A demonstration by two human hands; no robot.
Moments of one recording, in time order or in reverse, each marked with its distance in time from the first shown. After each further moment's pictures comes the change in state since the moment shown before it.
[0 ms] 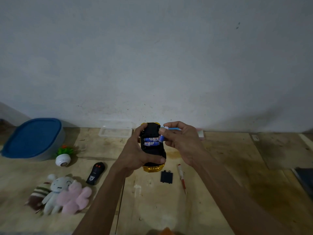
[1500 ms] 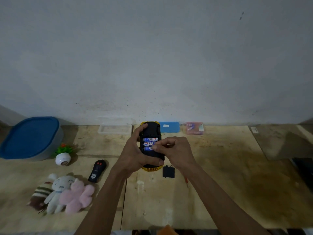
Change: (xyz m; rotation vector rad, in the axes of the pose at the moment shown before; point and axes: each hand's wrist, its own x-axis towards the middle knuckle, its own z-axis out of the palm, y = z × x) left_hand -0.004 -0.019 -0.012 -0.026 -0.048 0.050; right_hand -0.004 0.060 0.016 -0.308 0.036 -0.054
